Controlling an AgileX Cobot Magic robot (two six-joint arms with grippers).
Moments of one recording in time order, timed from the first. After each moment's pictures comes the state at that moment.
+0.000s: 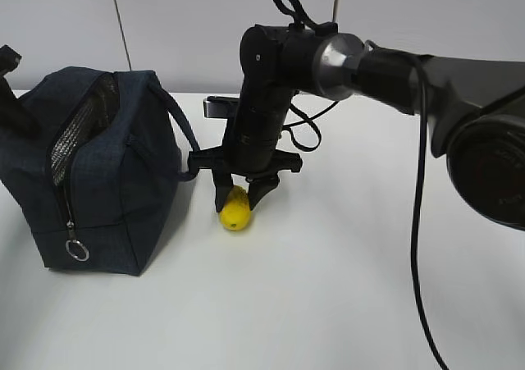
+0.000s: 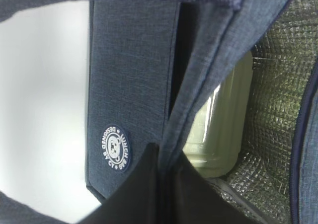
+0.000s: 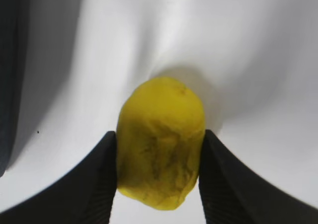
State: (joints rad) left arm 0.20 1.90 -1.46 -0.66 1.17 0.30; right arm 0.52 2.48 -2.17 0.25 1.22 0.26
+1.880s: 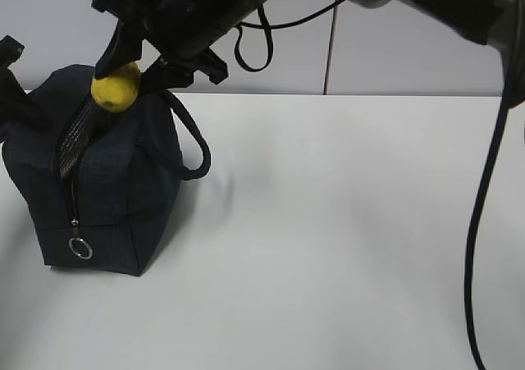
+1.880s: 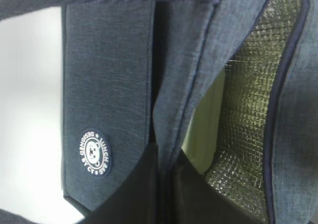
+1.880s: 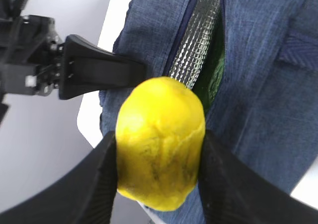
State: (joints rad) left arm 0.20 1.90 -1.46 -0.74 1.18 0.33; right arm 0.54 2.28 -2.27 0.71 1.05 0.13
